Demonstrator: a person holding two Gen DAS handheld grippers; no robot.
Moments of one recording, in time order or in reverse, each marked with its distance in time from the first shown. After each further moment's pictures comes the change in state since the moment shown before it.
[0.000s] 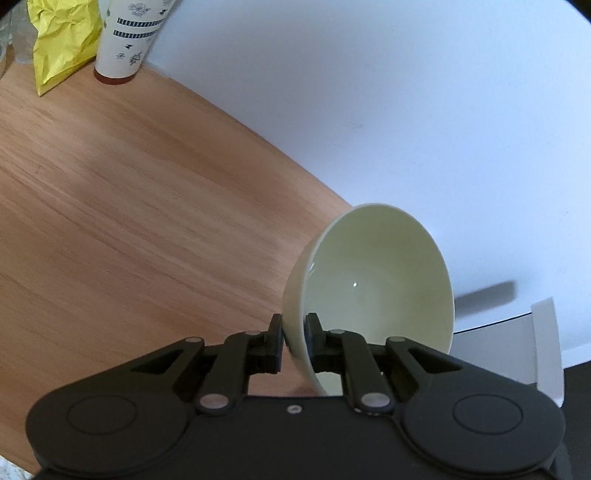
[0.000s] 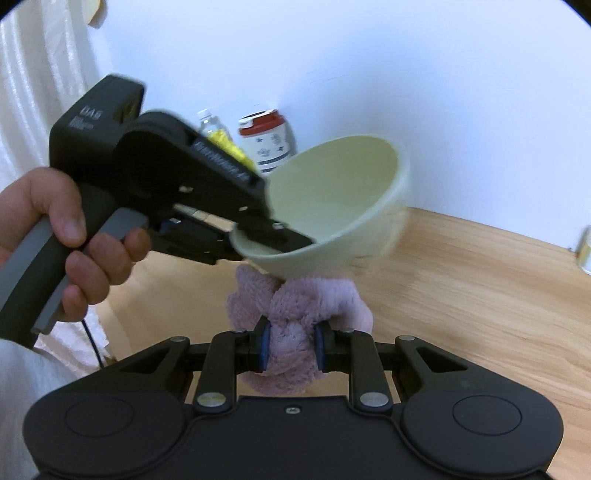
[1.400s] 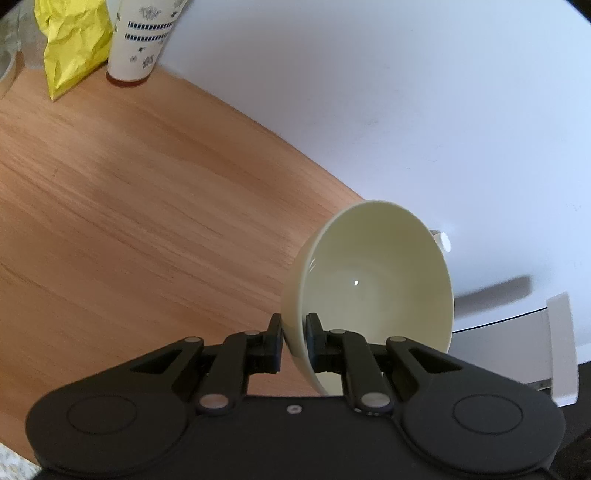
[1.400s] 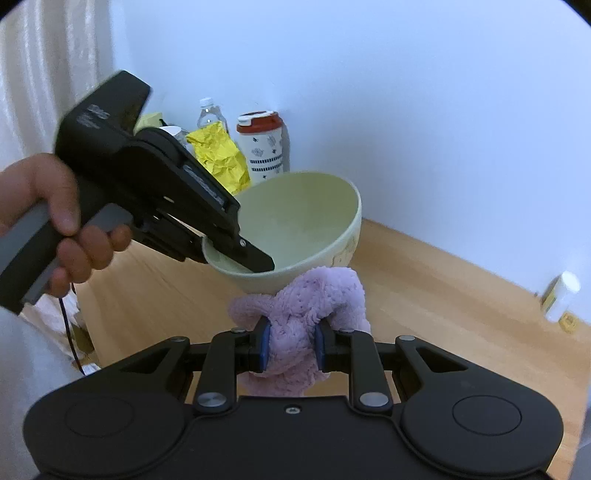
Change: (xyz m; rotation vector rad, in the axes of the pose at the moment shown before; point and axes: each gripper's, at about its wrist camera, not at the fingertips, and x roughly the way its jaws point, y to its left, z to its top) left arm 0.004 -0.013 0.000 -0.011 0.009 0.037; right arm -0.045 0.005 -0.001 -0.189 0.031 -0.067
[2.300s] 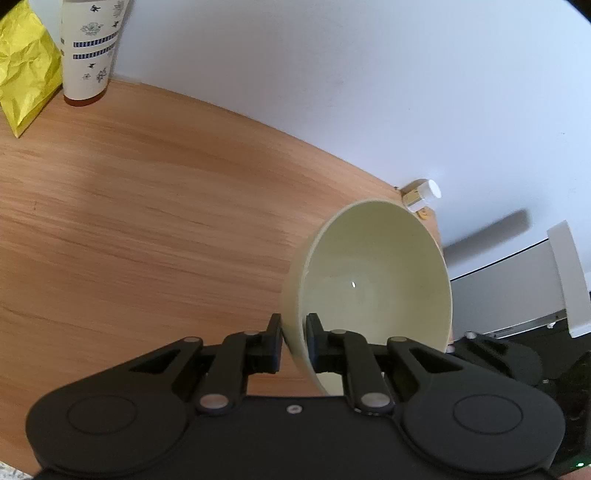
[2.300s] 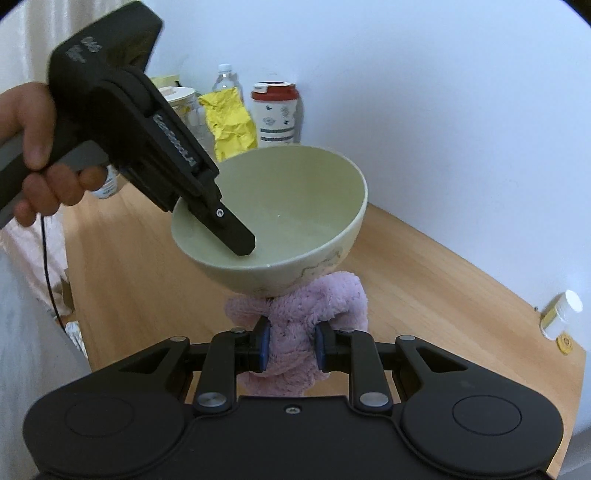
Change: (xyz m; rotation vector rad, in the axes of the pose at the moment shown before) left arm -0.002 0.008 0.005 0.223 0.100 0.023; right arm 0.043 0.003 0.006 -0.138 0.049 0.004
